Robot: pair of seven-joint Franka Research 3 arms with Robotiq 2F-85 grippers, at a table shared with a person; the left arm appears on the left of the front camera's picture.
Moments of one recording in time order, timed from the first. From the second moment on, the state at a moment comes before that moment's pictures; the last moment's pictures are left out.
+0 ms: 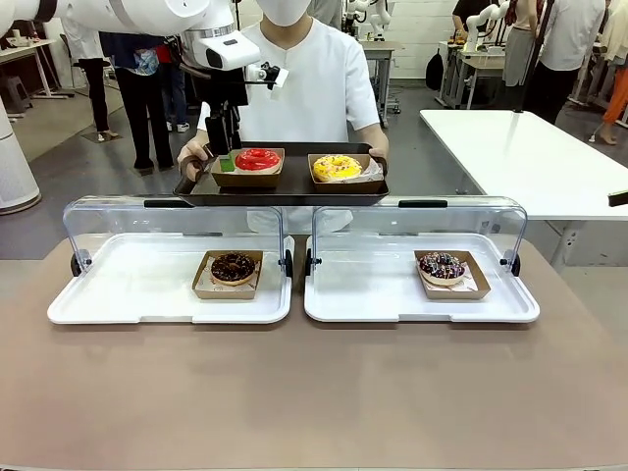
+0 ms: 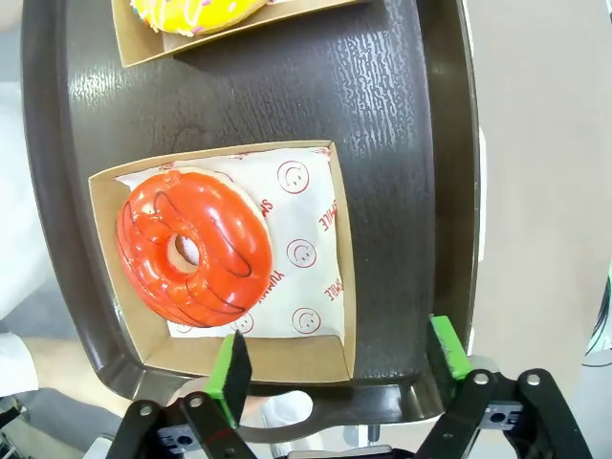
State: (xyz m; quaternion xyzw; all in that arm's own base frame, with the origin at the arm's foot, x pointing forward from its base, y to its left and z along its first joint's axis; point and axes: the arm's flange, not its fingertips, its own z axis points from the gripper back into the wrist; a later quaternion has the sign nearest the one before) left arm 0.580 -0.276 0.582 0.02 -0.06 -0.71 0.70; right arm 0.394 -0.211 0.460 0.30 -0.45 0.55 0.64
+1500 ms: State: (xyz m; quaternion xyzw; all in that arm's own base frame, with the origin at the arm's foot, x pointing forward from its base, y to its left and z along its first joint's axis) left arm 0.546 -0.151 0.614 -0.10 -0.10 -0.68 0.72; right arm 0.394 -0.211 0.460 0.30 -0.45 0.55 0.64
